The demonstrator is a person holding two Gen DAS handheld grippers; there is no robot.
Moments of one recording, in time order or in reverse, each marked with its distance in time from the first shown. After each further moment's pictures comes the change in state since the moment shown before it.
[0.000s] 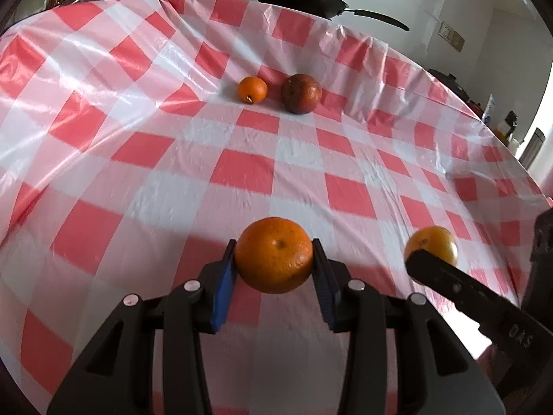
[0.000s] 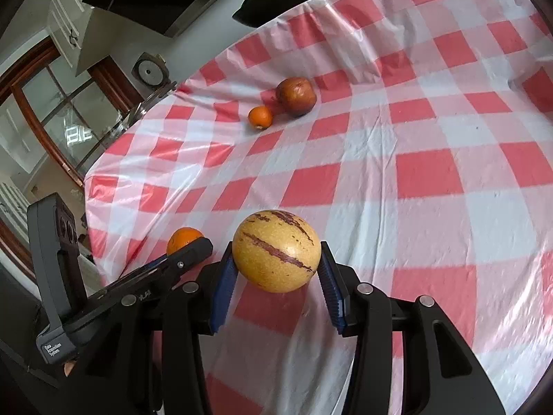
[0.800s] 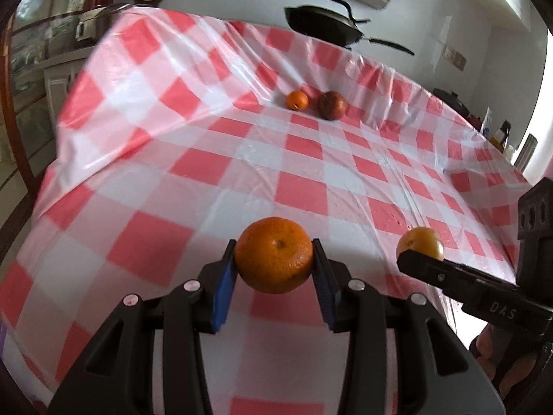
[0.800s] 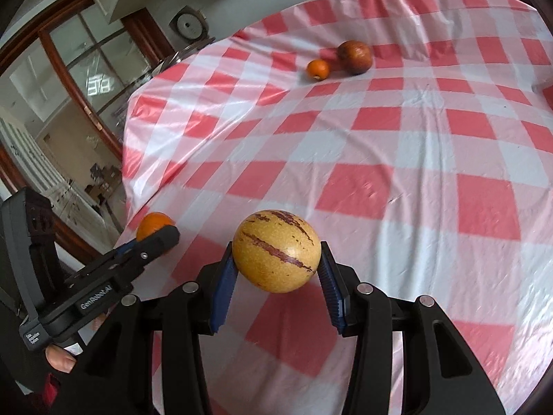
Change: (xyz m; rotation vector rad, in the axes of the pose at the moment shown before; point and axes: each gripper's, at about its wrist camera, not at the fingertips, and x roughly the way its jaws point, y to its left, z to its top) left arm -0.109 0.057 -0.081 -0.051 -0.104 0.055; right arm -0.016 0.066 -0.068 -0.161 0.121 0.037
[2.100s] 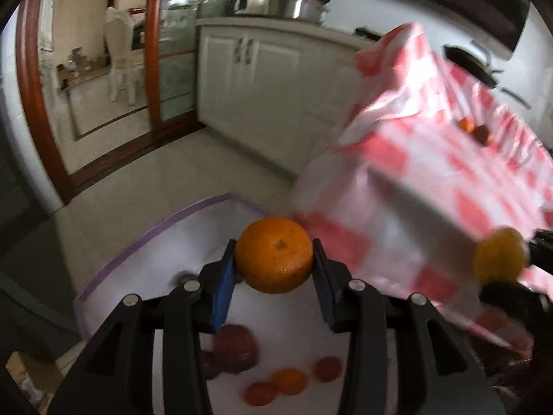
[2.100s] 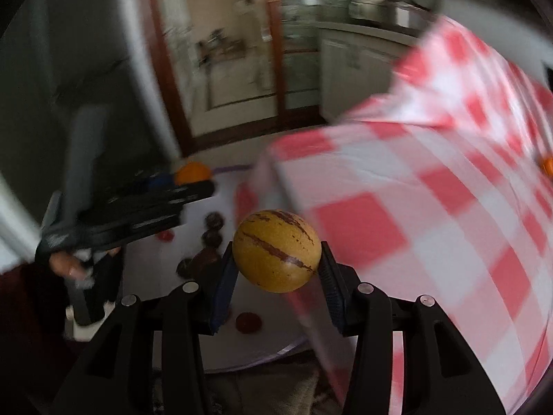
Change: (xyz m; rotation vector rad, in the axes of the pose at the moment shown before) left arm -0.143 0.224 -0.138 -0.272 -0.017 0.438; right arm 0.054 0.270 -0.132 -0.837 0.255 0.268
